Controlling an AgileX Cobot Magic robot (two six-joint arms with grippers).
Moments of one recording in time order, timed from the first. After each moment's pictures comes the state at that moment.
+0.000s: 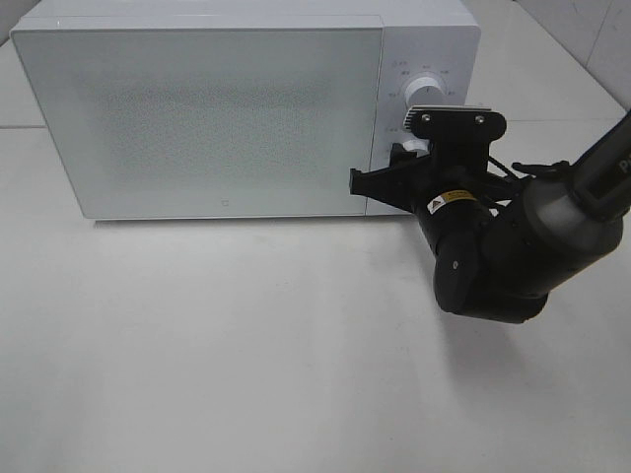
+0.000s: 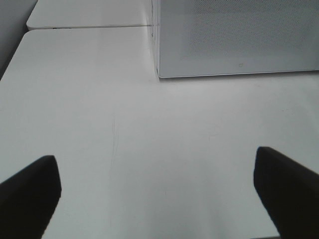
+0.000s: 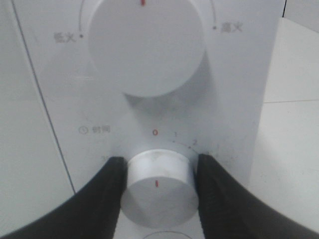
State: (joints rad) left arm 0.05 0.00 -0.50 -0.15 1.05 0.12; right arm 0.59 2.08 -0.77 0.64 -1.20 -0.14
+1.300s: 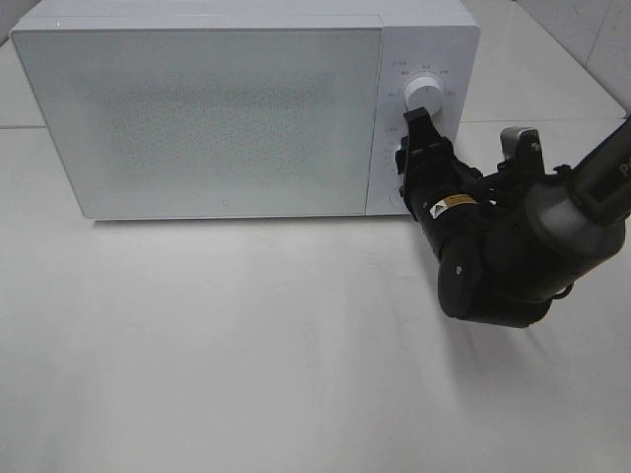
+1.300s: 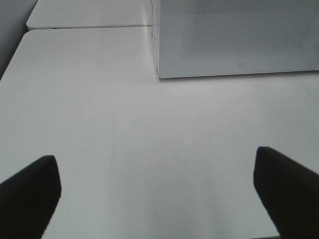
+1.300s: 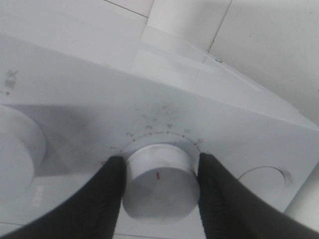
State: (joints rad) left arm 0.05 0.00 -0.50 -0.15 1.05 0.12; right arm 0.59 2.09 -0.76 0.63 -1.21 1.01
